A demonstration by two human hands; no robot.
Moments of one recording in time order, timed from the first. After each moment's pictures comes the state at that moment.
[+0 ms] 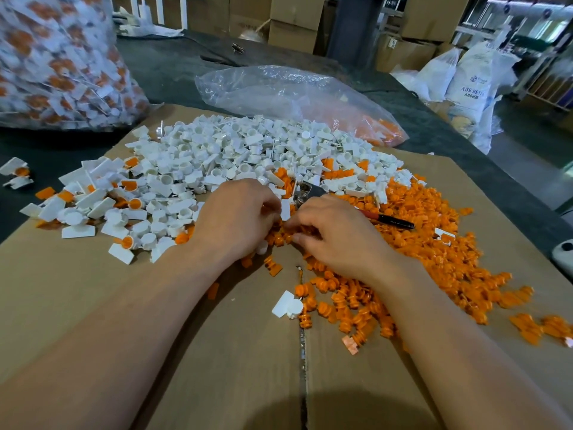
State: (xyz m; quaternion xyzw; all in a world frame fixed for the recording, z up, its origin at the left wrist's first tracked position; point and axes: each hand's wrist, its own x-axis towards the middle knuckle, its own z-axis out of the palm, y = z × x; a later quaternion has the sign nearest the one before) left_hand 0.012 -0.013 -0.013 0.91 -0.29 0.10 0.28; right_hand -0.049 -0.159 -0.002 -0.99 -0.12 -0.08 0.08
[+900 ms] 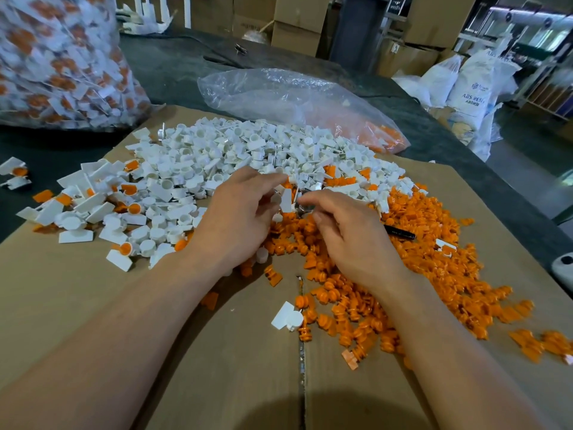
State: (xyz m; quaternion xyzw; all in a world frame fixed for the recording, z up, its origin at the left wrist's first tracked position) left_hand 0.014 -0.011 -0.013 0.85 -0.31 0.12 0.41; right_hand -0.055 -0.164 -0.001 -0.95 -0.06 -0.19 0.23
